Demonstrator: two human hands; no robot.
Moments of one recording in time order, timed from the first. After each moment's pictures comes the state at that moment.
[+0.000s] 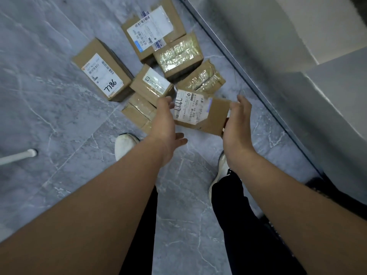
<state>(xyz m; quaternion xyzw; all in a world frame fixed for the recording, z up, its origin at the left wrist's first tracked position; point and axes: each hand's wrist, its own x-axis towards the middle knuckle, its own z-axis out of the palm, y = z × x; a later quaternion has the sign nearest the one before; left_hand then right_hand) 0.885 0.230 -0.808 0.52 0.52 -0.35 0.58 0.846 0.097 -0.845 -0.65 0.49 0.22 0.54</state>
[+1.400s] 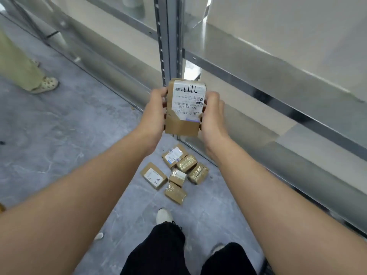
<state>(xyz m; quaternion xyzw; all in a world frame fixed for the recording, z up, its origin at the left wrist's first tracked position) 0.975 0.354 -0.242 0.70 0.10 -0.20 0.67 0.943 0.239 -0.258 -0.67 0.33 -0.02 0.67</state>
